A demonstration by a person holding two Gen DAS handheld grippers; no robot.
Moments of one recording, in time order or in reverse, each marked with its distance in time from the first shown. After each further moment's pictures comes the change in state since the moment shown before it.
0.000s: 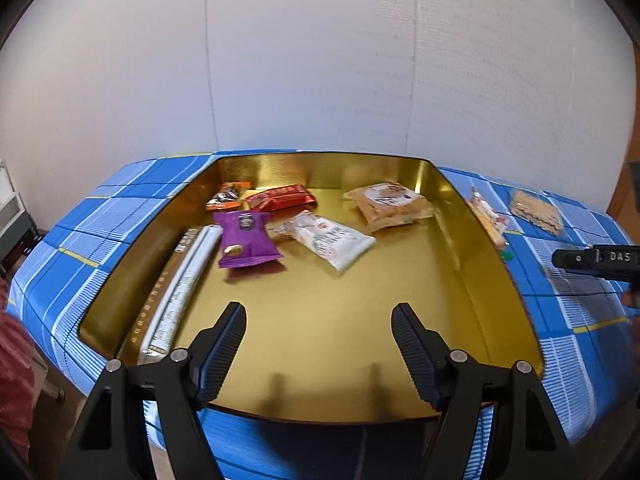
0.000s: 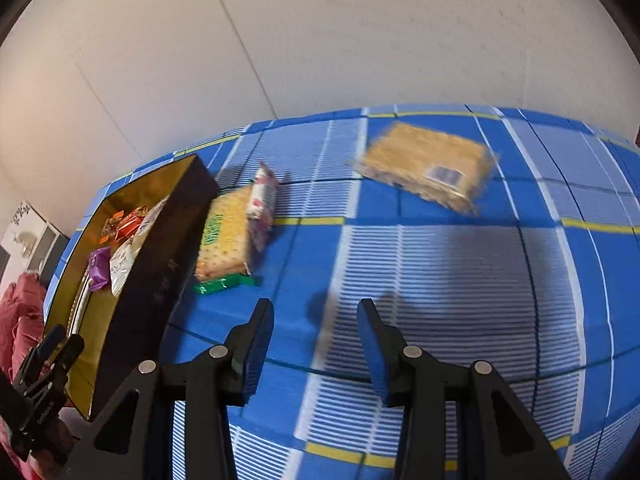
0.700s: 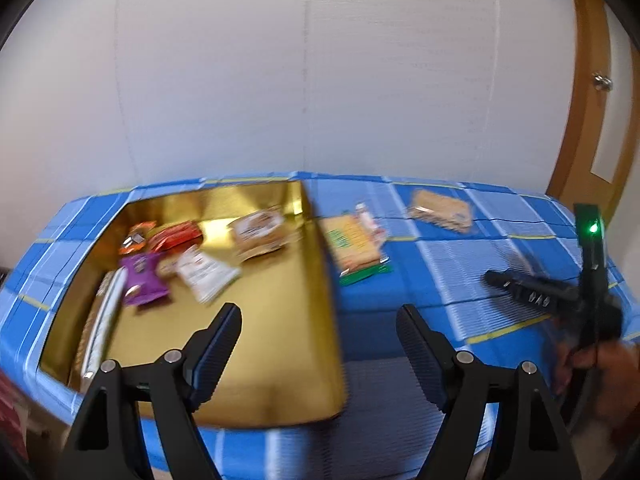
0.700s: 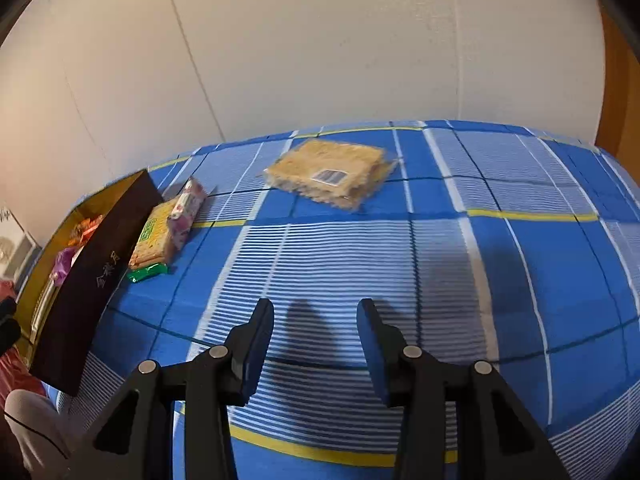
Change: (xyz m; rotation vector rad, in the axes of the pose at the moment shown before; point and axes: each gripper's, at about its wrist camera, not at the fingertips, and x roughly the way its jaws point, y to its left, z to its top) left arm -0.032 -0.097 0.033 0.125 0.013 -0.179; right arm -0.021 -0.062 -0.028 -0.001 -0.143 -0.099
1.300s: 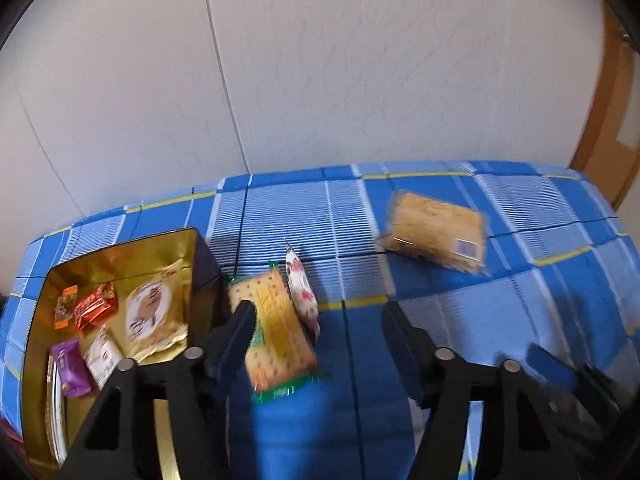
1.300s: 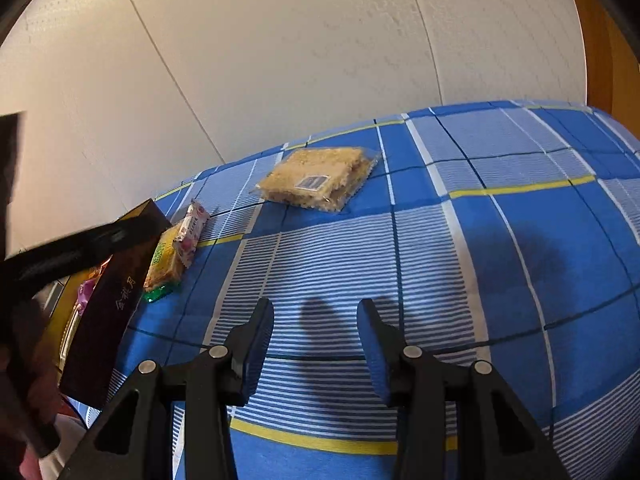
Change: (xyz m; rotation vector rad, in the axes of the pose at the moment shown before) left arm 0.141 -0.079 0.092 0.080 0.208 0.052; right arm -0.008 -0.021 -0.001 0.116 -0.017 0.082
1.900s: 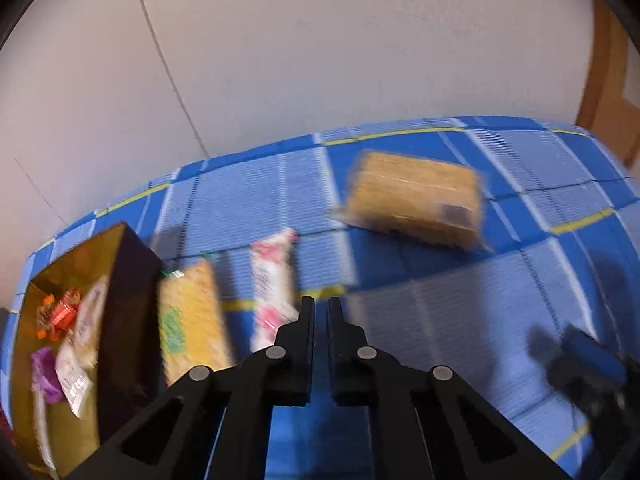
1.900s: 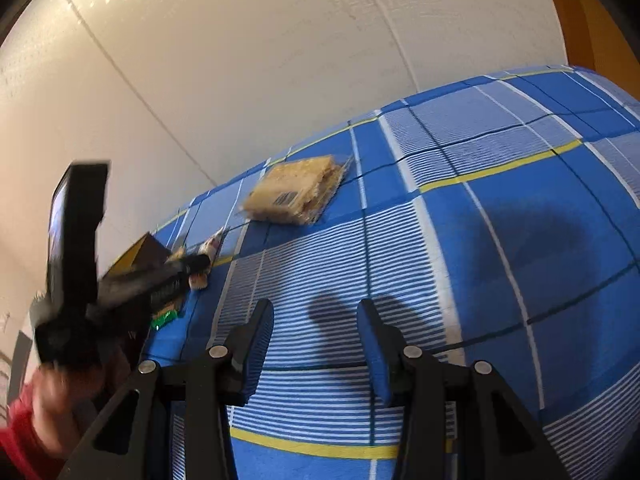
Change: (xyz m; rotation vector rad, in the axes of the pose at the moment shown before) left arm 0.031 -0.053 -0.025 0.086 0.015 0.031; right arm -0.009 -0.031 0.004 0.155 -0.026 0.053
